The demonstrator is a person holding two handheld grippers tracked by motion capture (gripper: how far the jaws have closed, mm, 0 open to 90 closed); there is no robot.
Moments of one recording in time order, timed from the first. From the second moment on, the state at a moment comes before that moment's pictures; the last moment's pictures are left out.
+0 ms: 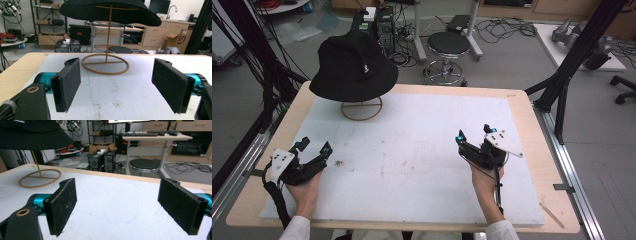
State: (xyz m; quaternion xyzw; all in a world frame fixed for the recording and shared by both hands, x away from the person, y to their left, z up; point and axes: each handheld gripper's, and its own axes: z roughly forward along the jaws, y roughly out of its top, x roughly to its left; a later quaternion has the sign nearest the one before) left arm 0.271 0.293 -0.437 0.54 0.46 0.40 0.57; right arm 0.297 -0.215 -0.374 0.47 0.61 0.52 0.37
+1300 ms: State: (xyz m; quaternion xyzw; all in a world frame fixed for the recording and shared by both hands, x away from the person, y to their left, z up) left arm 0.273 0.295 -0.439 0.55 0.46 0.39 0.57; right arm 0.270 -0.239 -0.423 0.51 0.58 0.49 0.40
